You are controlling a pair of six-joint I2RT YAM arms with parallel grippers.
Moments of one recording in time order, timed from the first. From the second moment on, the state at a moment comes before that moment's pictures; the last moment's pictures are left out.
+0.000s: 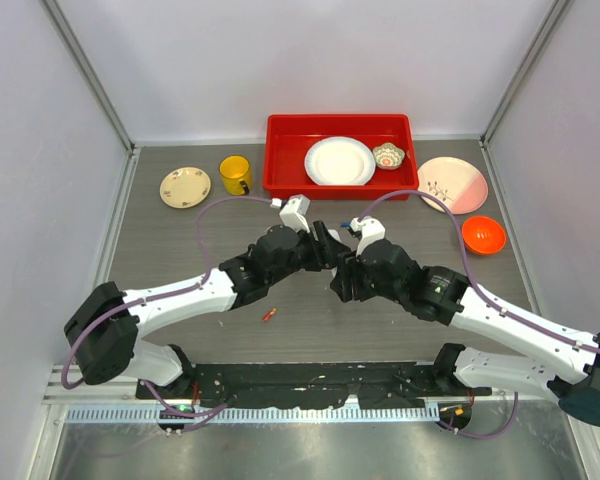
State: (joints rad) left arm -0.96 1.39 0.85 0.25 -0.11 -0.84; right arm 0.97 0.98 0.86 -0.55 0.20 0.51
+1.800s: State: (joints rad) left arm -0.92 1.29 0.50 0.77 -0.17 -0.95; right arm 0.97 0.74 0.69 -0.38 0.24 0.67
